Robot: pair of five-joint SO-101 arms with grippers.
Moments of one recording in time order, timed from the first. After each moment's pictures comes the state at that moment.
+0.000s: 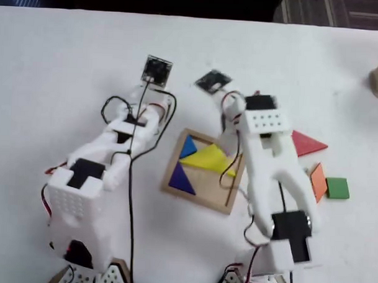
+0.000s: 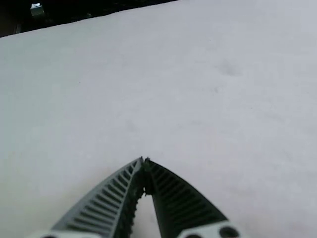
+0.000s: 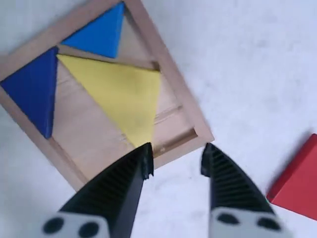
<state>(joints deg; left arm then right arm) 6.7 27.0 25.2 -9.7 1.6 -14.6 -1.6 16.3 74.4 37.6</state>
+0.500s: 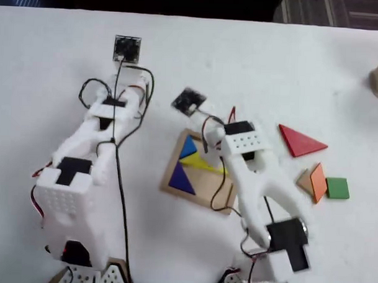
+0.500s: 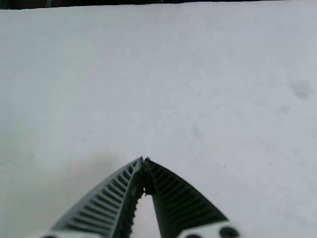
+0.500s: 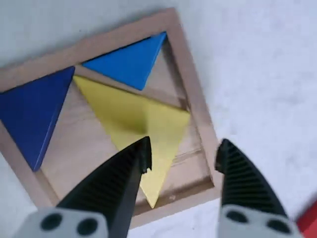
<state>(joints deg) 0.0 27.0 14.6 6.3 7.3 -19.6 0.1 31.9 51.9 42.8</state>
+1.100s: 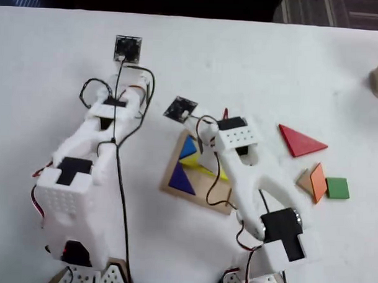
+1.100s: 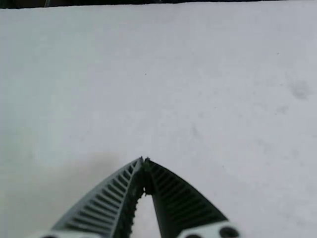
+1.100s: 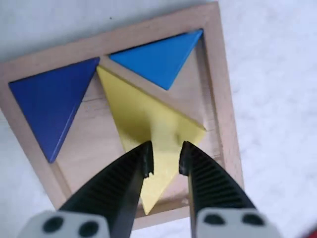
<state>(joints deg) 0.0 27.0 14.6 6.3 7.5 -21.9 1.7 30.2 56.0 44.4</state>
